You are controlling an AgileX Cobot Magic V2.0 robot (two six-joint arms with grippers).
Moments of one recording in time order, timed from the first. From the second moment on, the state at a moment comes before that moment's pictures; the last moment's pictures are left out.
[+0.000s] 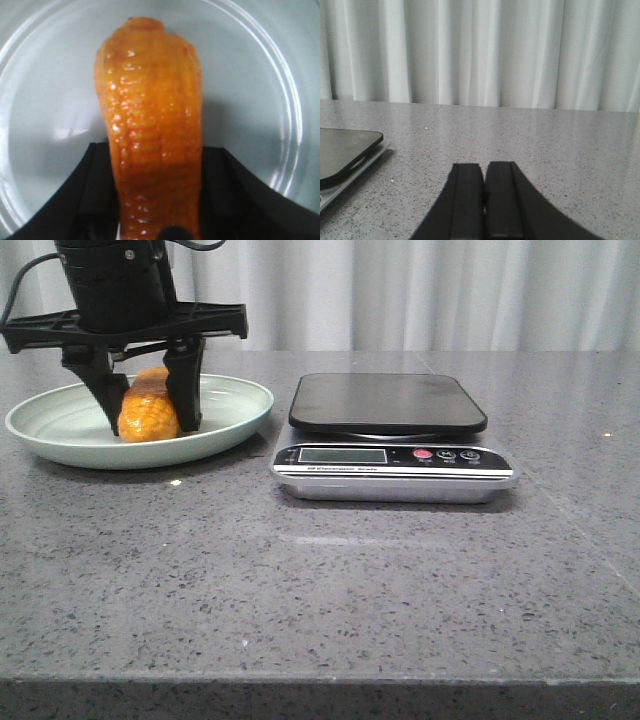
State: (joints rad) left arm -0.36 1.87 -1.57 0.06 1.08 -0.56; right arm 0.01 -0.01 0.03 0.05 -0.07 -0.02
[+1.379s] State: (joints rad) left arm -0.63 2.13 -2.09 0.03 1.18 -0.42; right arm 0.01 -0.01 0.03 0.05 -0.07 -0.02
